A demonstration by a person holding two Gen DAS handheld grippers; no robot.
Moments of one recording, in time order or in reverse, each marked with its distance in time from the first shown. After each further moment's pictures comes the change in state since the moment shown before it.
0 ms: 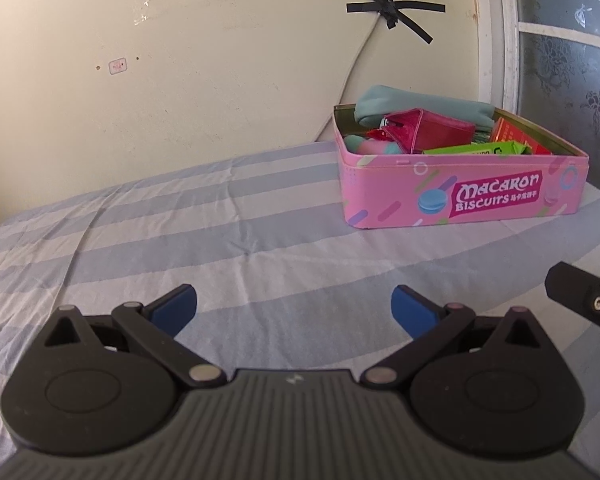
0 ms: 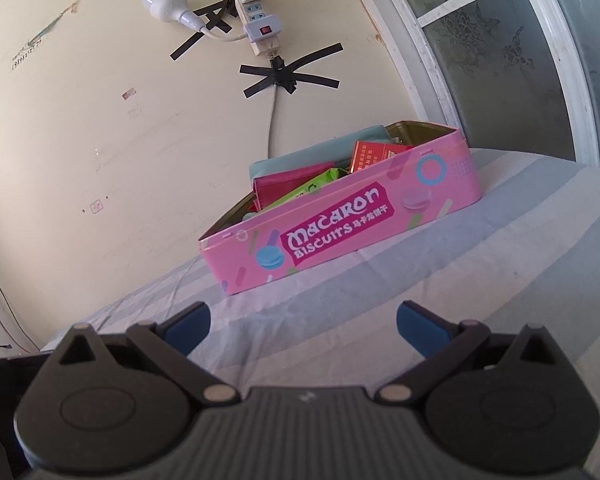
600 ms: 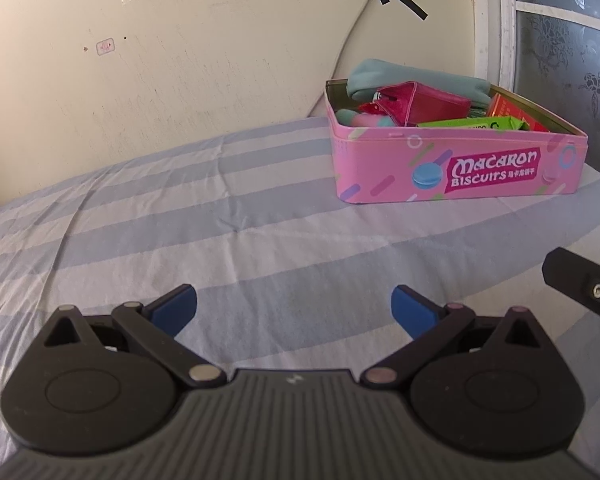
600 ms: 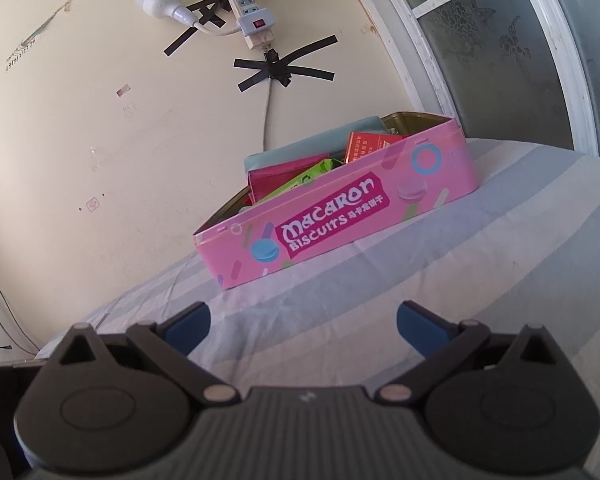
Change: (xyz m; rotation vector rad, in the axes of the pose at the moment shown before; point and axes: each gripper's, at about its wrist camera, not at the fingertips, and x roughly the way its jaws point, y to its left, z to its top) left arm 0.009 -0.003 -0.003 0.006 0.070 -0.023; right arm 0.003 -0.003 -0.002 0.018 0.019 -0.006
